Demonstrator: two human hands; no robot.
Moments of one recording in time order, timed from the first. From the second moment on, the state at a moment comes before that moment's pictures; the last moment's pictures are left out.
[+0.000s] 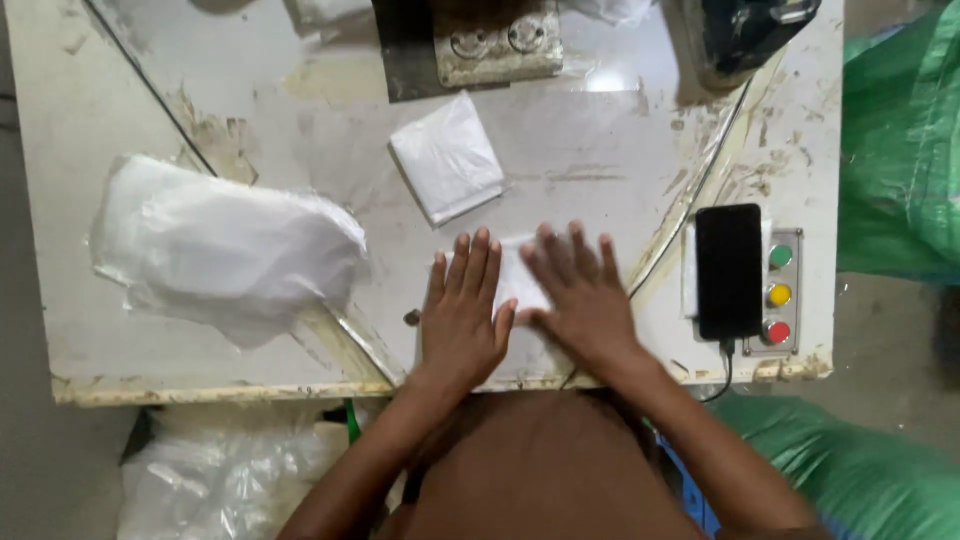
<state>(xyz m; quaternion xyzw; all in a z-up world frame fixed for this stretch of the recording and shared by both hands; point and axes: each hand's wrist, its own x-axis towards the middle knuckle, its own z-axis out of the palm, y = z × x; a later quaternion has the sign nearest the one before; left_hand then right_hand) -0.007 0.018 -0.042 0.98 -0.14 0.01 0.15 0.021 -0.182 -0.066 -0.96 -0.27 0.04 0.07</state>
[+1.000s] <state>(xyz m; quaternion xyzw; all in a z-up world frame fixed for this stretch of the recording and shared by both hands) -0.017 0.024 -0.008 0.89 -0.25 -0.08 0.37 0.043 -0.201 0.010 -0.79 -0.38 0.27 0.39</state>
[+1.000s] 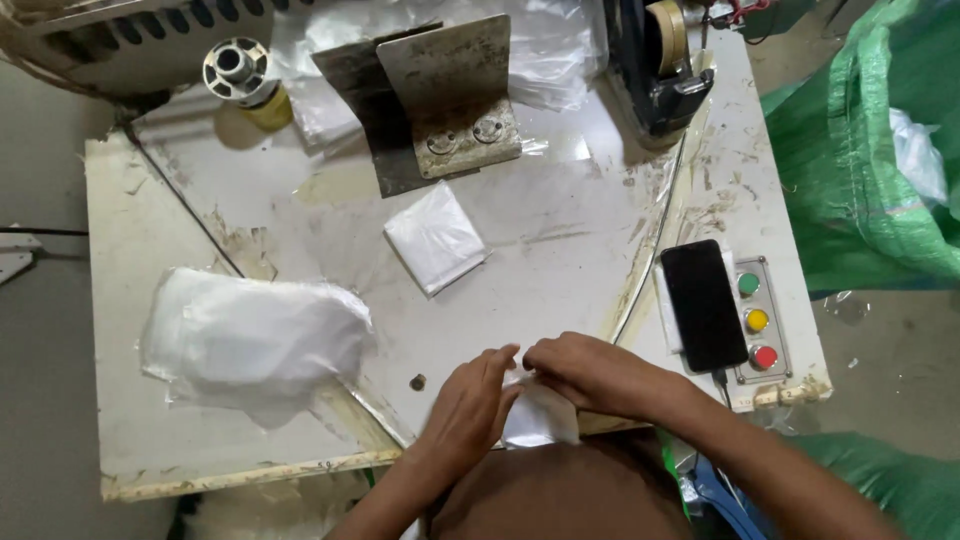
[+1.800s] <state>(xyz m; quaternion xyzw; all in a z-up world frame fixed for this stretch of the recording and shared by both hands) 0.073 0.034 0.084 0.84 -0.27 -0.04 0.47 0.200 -0.302 0.090 -0.87 0.05 -0.01 0.50</state>
